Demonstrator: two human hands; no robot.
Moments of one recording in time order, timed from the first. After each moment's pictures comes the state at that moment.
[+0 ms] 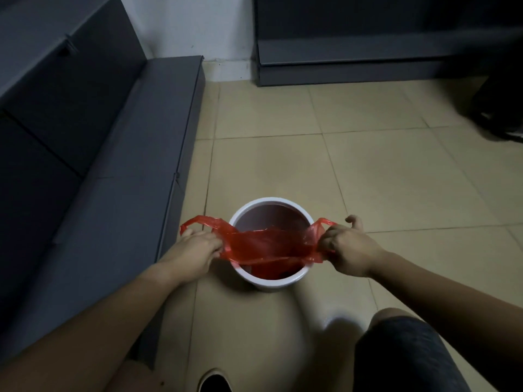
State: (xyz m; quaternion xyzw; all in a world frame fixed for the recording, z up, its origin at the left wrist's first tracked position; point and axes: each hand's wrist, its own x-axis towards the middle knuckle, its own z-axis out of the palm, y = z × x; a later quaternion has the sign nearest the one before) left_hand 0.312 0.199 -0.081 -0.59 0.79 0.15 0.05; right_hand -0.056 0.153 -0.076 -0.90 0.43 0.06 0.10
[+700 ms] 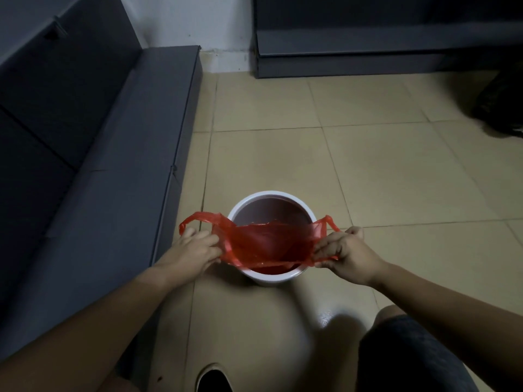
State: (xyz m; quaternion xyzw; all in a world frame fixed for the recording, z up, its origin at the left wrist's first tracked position) left_hand 0.321 0.210 -0.101 -0.50 0.86 0.03 0.08; right_hand -0.056 0.174 -0.103 -0.86 0.45 -0.12 0.23
